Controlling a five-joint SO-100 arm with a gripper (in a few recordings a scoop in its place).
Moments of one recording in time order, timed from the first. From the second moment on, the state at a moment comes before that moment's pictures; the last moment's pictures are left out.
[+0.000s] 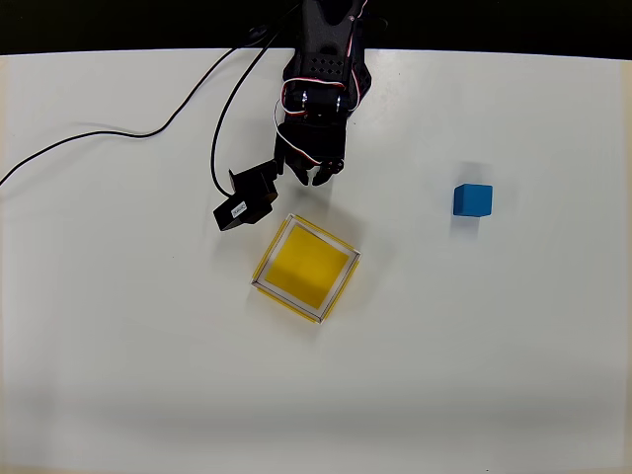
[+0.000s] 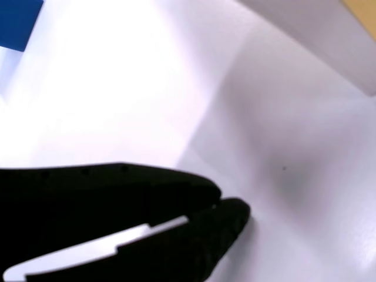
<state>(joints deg) 1.6 190.0 178.6 76.9 -92.6</state>
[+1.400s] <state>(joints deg) -19.4 153.6 140.4 64.9 -77.9</state>
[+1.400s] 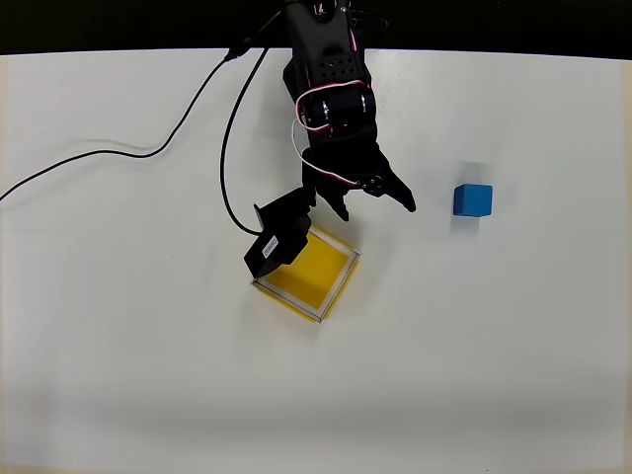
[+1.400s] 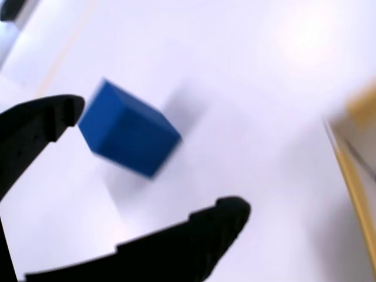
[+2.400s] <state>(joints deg) -44.5 112.1 114.4 67.5 -38.5</state>
